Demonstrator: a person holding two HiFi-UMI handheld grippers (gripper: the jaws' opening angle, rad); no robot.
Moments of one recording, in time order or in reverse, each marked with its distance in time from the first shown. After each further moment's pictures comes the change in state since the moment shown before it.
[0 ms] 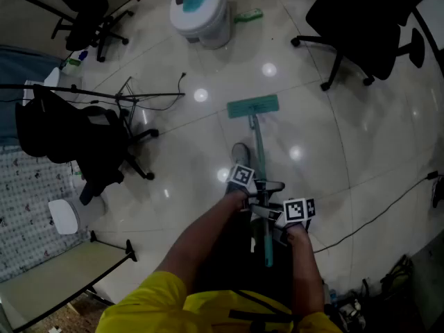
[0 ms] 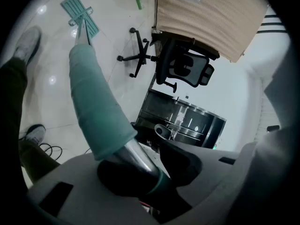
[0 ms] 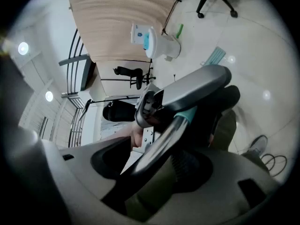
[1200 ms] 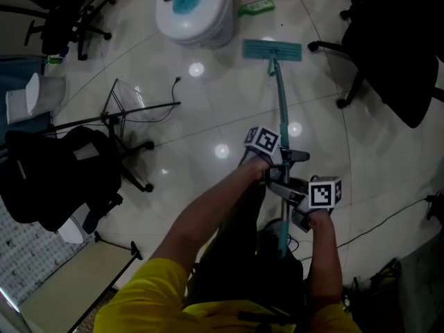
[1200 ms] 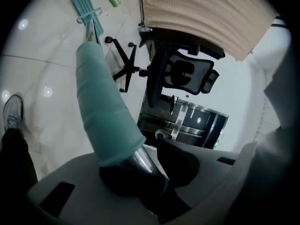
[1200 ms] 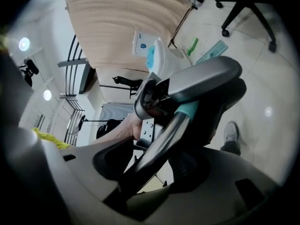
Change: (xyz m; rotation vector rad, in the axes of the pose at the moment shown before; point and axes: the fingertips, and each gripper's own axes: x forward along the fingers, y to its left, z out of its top) left arm 0.018 -0.091 0.314 0.050 0.103 0.021; right arm 0.025 0.007 0.323 -0.058 -0.033 -0.034
